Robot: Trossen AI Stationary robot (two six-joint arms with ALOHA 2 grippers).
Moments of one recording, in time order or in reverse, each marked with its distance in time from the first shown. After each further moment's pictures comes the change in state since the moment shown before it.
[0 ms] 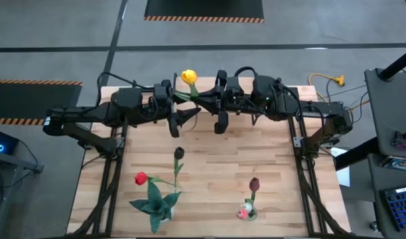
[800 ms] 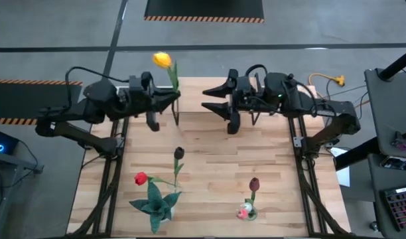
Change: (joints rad) left arm 0.000 -0.137 0.007 -0.083 -0.007 0.027; right arm 0.002 -0.100 -0.001 -0.207 0.001 -0.041
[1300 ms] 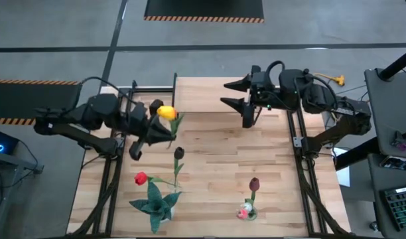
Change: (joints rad) left arm -0.091 -0.065 -0.097 -0.103 0.430 -0.054; right arm -0.007 -0.125 -0.001 -0.326 0.175 0.012
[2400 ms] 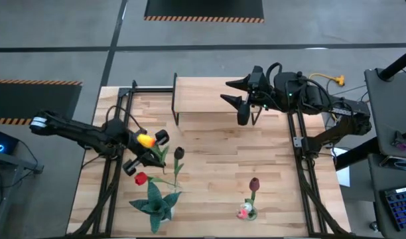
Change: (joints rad) left arm -0.024 -0.141 -0.771 0.902 0.314 -0.154; right arm -0.007 -0.005 -0.043 -0.022 0.120 0.004
